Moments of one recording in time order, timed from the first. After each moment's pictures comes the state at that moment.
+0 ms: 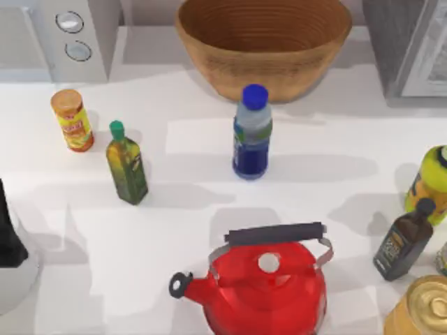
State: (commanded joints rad) left arm 0.00 0.00 0.00 0.00 0.00 0.00; right arm 0.00 0.00 0.00 0.00 0.00 0.00
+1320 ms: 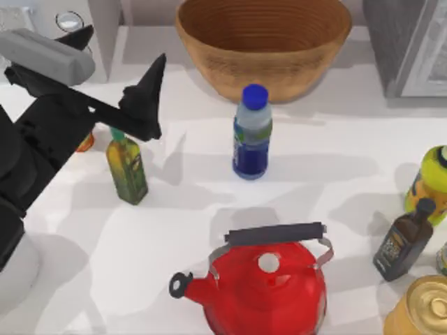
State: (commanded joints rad) left arm -0.36 1.36 0.46 1.00 0.18 0.01; right arm 0.00 0.00 0.00 0.00 0.00 0.00
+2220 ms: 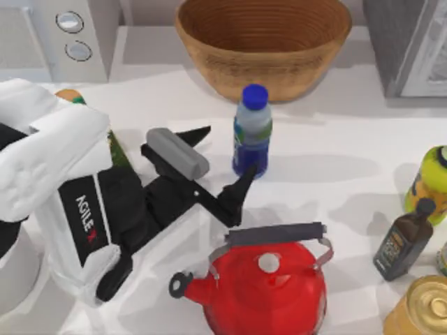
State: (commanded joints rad) left arm -0.53 2.33 0.65 1.67 0.30 0.01; right arm 0.00 0.00 0.00 0.00 0.00 0.00
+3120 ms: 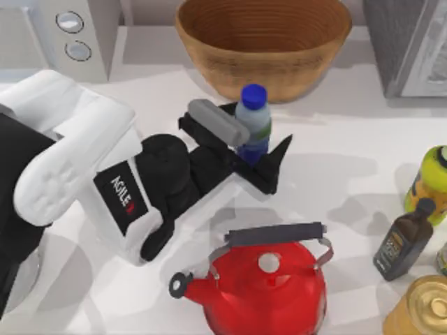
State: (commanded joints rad) left arm -0.58 2.40 0.94 1.45 0.25 0.01; right arm 0.00 0.00 0.00 0.00 0.00 0.00
